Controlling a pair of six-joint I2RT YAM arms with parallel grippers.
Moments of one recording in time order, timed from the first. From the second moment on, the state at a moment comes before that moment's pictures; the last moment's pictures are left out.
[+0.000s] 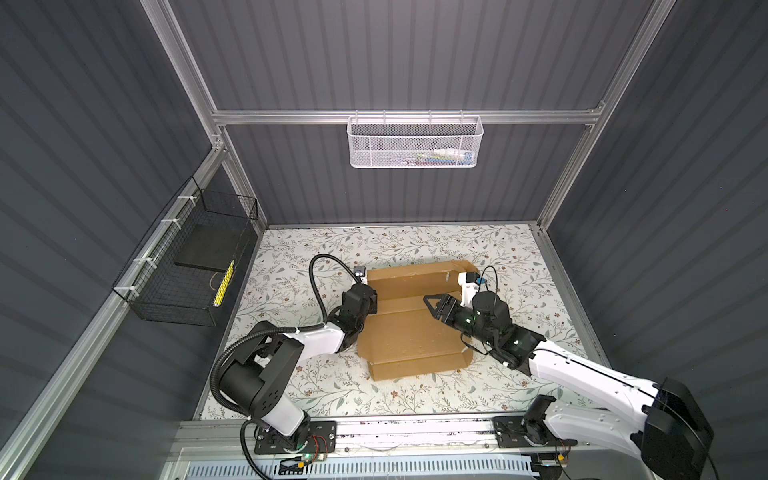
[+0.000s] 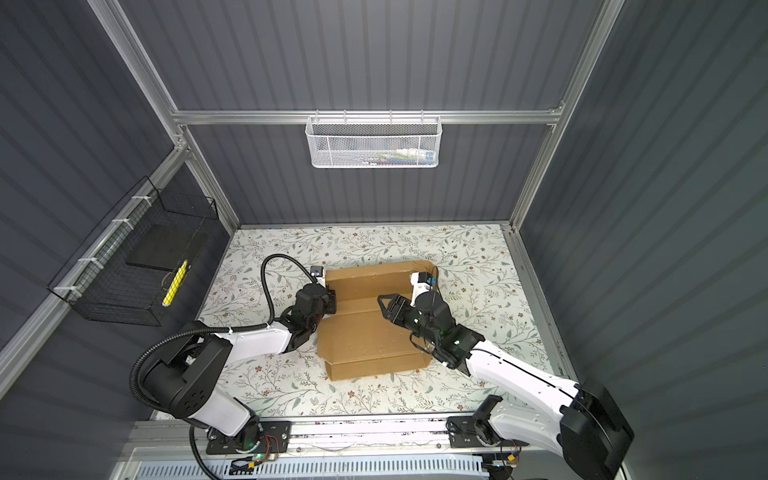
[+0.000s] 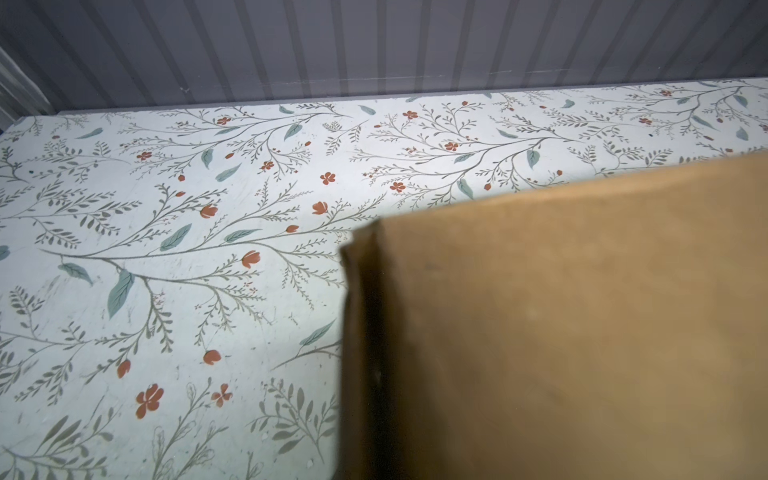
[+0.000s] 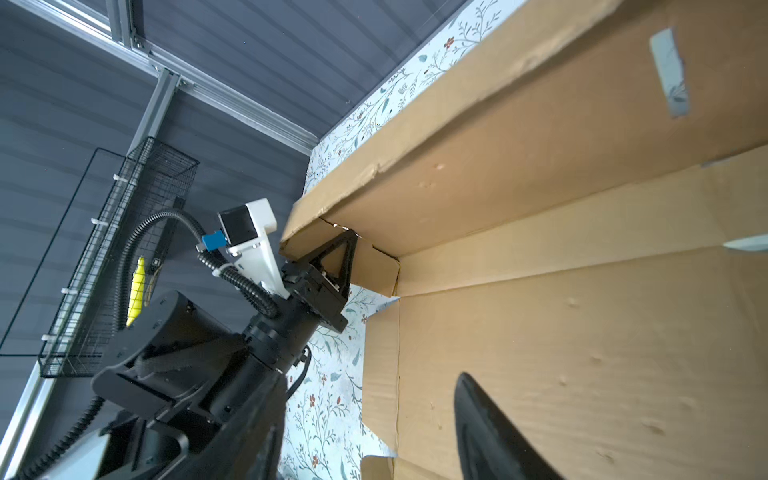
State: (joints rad) left arm -0.61 1.58 0.65 0.45 -0.40 -0.21; right arm 0.75 1.09 0.65 0.09 0.01 0.94
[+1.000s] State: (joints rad) left arm -0.61 1.60 0.58 0.59 -0.33 -0.14; right arm 0.71 1.54 1.08 -0.02 0.05 0.68
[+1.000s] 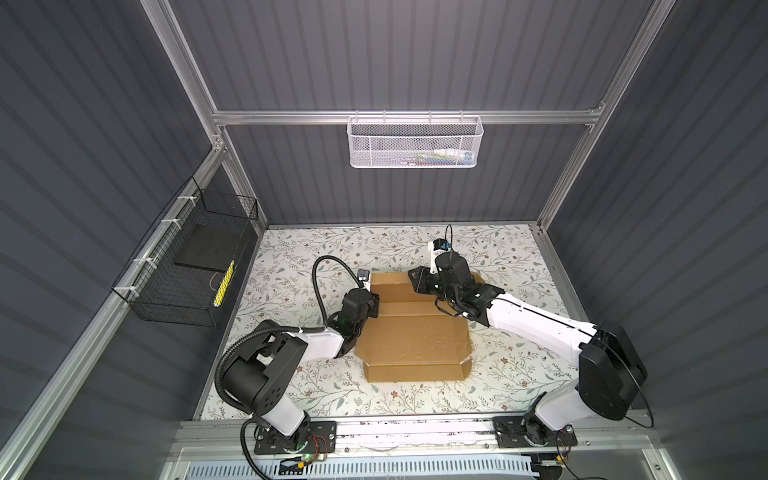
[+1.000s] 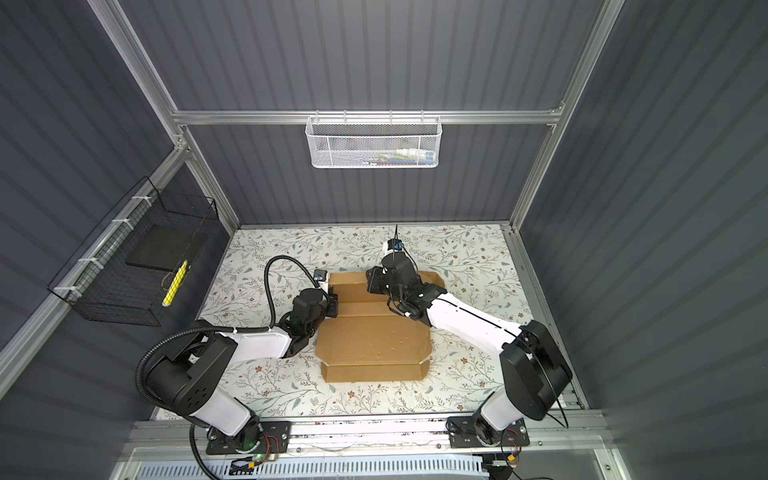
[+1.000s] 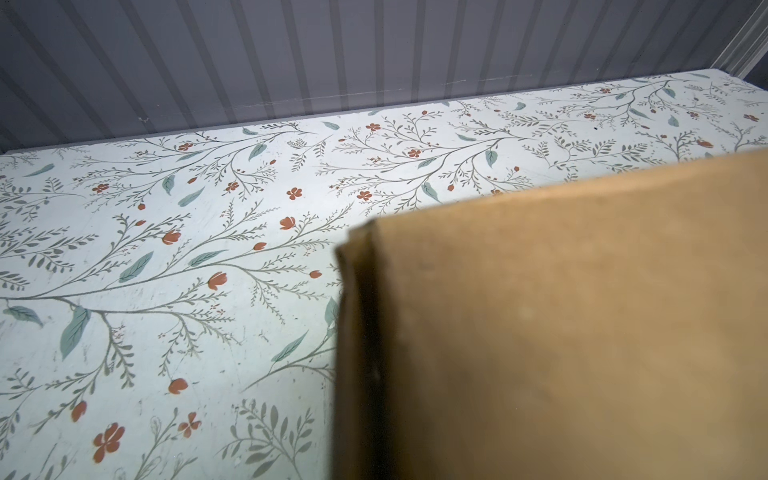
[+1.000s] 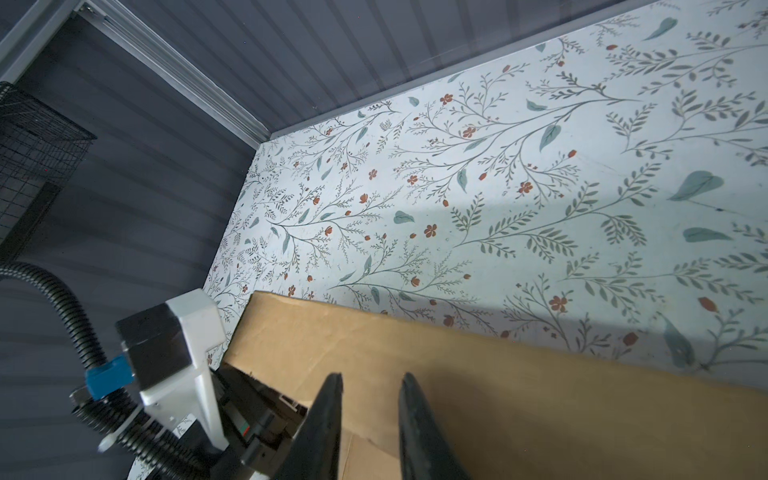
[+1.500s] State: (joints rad) left arm -0.61 1.62 0.58 0.62 -0.33 -0.14; right arm 0.69 1.58 1.07 0.03 0.03 0.73
